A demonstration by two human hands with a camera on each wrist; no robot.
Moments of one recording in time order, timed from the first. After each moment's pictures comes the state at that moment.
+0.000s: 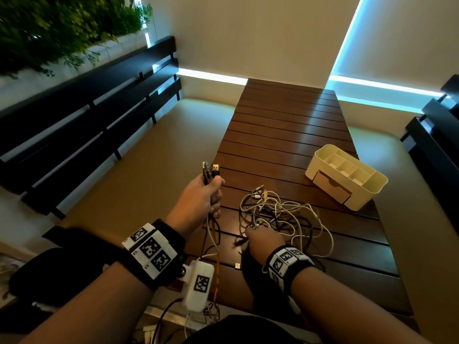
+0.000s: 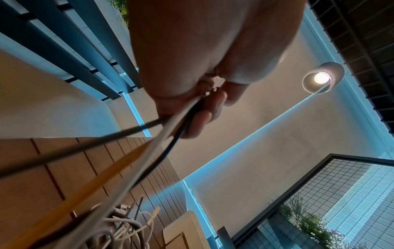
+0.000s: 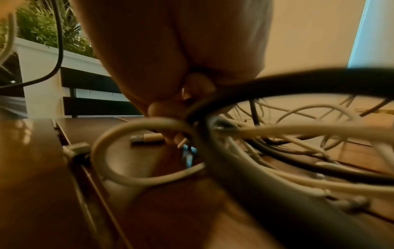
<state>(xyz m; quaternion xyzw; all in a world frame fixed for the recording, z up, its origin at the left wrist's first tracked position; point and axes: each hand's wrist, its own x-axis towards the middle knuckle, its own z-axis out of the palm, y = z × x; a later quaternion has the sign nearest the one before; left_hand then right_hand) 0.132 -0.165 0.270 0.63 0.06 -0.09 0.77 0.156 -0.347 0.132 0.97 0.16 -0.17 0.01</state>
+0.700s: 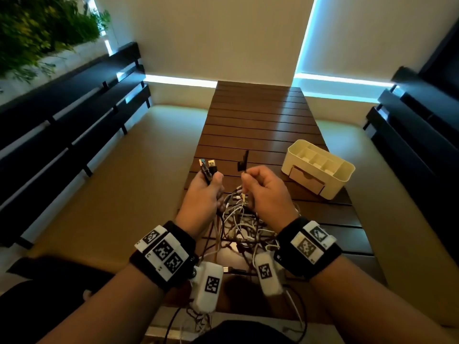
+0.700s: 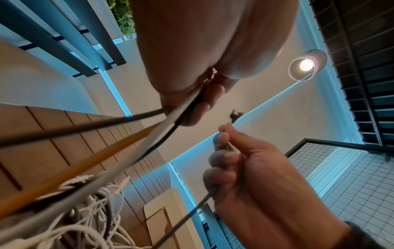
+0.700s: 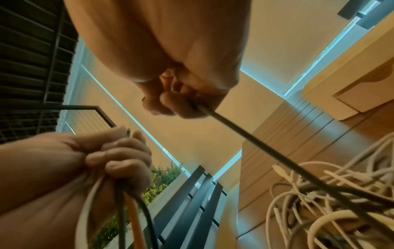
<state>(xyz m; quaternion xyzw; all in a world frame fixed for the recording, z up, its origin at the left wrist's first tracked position) 0.152 -0.207 0.269 0.63 0.00 -0.06 0.77 0.150 -0.356 0.267 0.78 0.01 0.07 -0.63</state>
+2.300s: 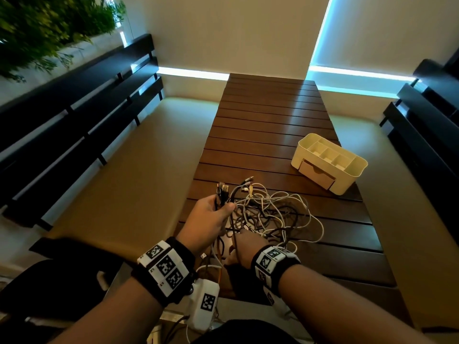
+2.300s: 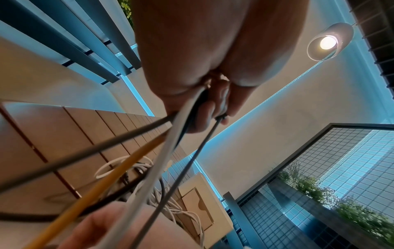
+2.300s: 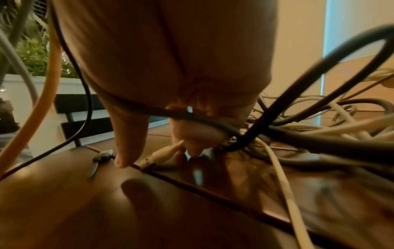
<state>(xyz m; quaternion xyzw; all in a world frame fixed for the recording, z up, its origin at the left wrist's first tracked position) 0.113 -0.191 0.230 0.71 0.01 -0.14 0.69 0.136 -0.330 0.129 0.94 0.11 -0.31 -0.09</state>
